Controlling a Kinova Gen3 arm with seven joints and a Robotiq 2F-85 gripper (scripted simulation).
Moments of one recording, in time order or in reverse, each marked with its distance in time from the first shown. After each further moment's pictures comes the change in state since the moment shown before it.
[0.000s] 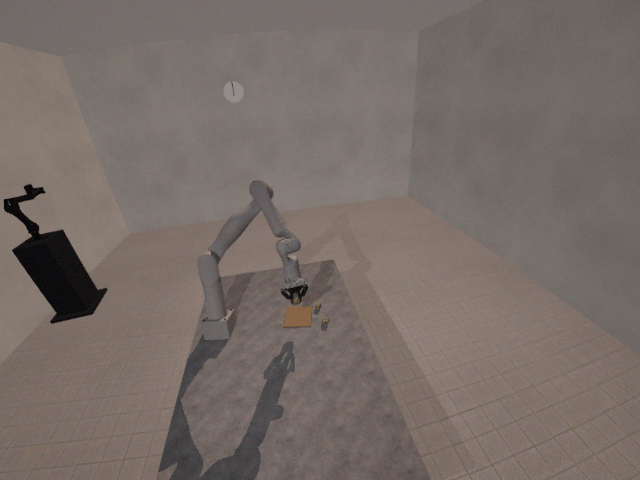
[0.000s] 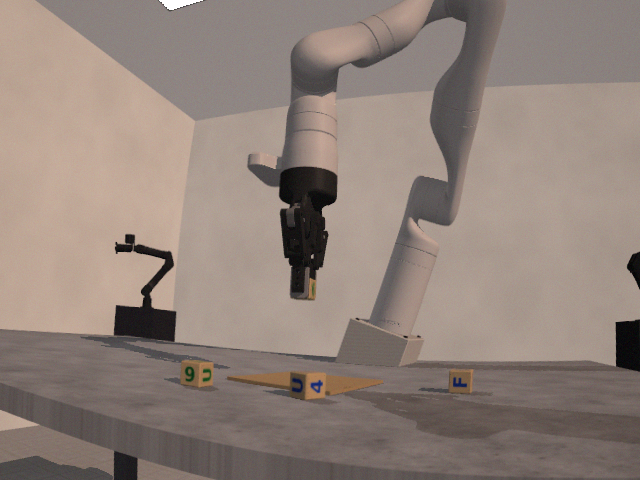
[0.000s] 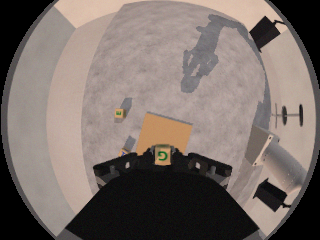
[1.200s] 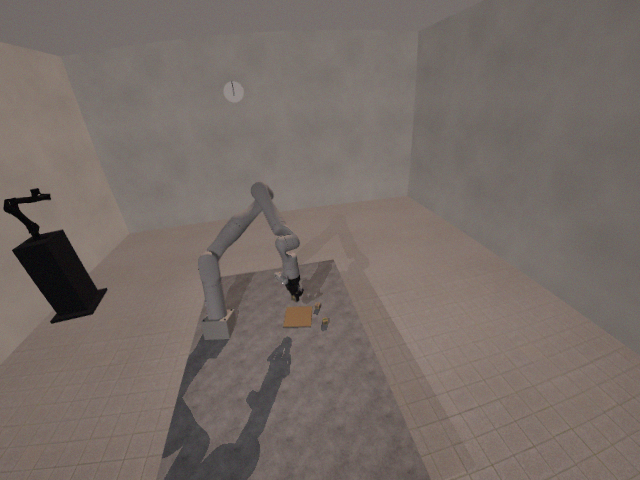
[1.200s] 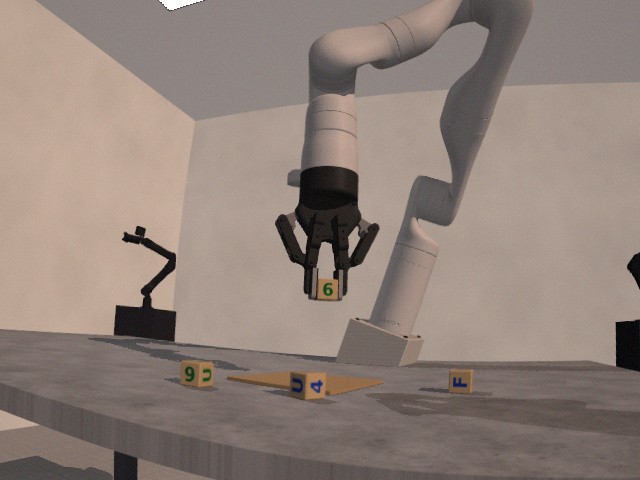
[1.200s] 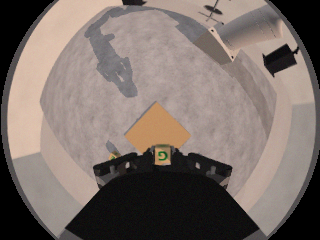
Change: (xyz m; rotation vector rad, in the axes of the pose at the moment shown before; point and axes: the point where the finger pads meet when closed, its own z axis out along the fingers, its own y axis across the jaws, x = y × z) arm -0.028 0.001 0.001 -0.003 -0.001 1.075
